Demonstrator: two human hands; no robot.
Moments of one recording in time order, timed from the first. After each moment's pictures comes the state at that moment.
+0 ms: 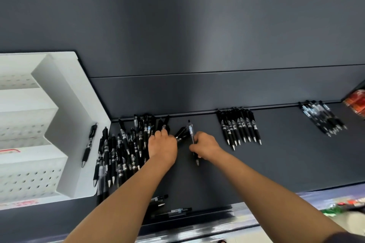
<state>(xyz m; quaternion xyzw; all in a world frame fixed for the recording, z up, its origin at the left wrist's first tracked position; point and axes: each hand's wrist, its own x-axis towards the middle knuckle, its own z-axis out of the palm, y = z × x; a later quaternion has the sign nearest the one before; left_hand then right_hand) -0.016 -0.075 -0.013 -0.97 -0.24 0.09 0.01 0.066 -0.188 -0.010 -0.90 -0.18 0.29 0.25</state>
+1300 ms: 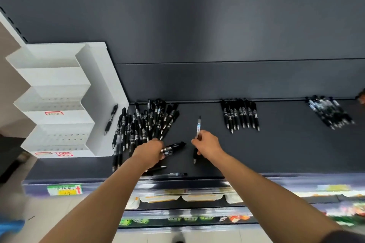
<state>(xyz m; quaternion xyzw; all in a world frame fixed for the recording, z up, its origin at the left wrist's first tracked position) -0.123 -0.090 0.000 -0.94 -0.25 0.17 -0.13 0.007 -0.238 -0.007 -0.87 -0.21 0.29 0.35</state>
